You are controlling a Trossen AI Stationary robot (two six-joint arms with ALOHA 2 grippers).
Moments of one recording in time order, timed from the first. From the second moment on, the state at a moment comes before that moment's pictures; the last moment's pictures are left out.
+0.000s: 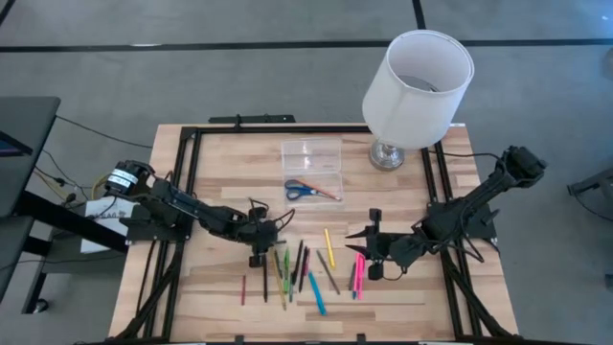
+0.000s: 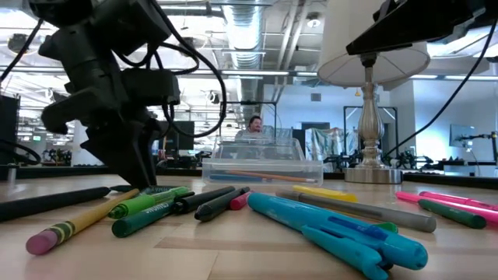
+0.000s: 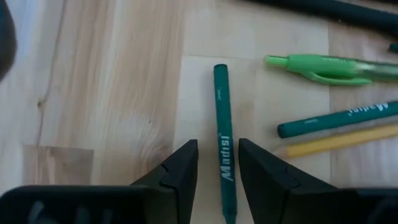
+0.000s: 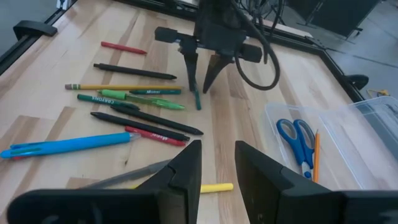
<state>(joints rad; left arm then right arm) -0.25 1.60 0.67 -0.14 -0.14 -0.31 0.59 1.30 0.68 0.03 0.63 0.05</state>
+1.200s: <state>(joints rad) -0.21 1.60 0.80 -0.41 -0.26 -0.19 0.59 1.30 0.68 0.02 0.63 0.07</state>
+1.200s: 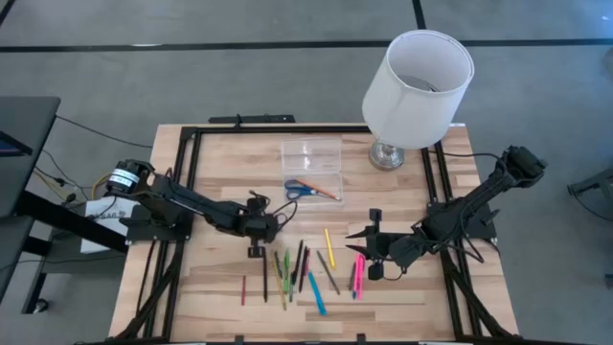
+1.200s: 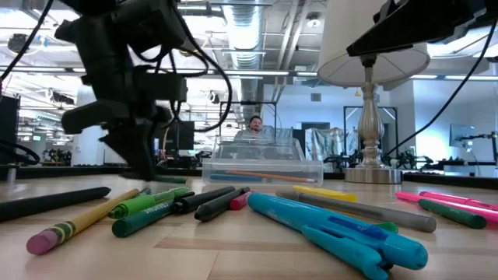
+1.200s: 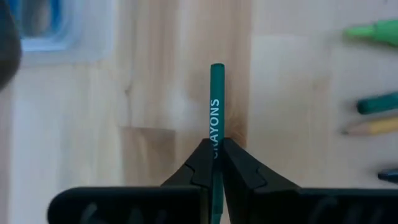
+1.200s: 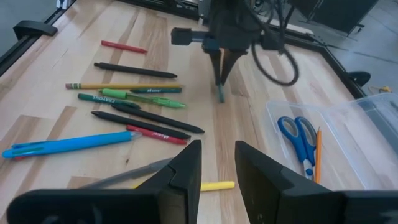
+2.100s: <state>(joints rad) 0.09 1.63 1.00 -0.23 -0.27 0.10 0.59 1.30 0.68 0.00 0.63 0.08</state>
